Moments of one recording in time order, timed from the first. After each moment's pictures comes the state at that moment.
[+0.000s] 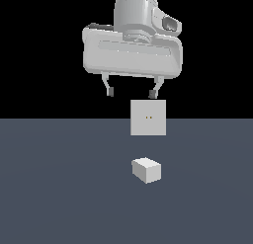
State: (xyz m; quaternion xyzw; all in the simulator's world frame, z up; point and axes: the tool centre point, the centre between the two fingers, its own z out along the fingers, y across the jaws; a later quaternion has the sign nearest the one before) arm -0.027 -0.012 0.153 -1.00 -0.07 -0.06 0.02
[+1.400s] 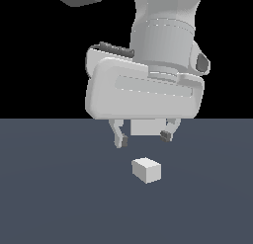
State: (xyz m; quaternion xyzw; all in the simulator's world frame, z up) arm -0.083 -0.033 0.064 -0.96 -0.24 -0.11 0.03
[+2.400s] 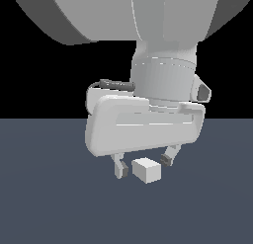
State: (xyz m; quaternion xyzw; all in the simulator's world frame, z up) arm -0.085 -0.033 0.020 -0.96 -0.24 -0.11 0.03
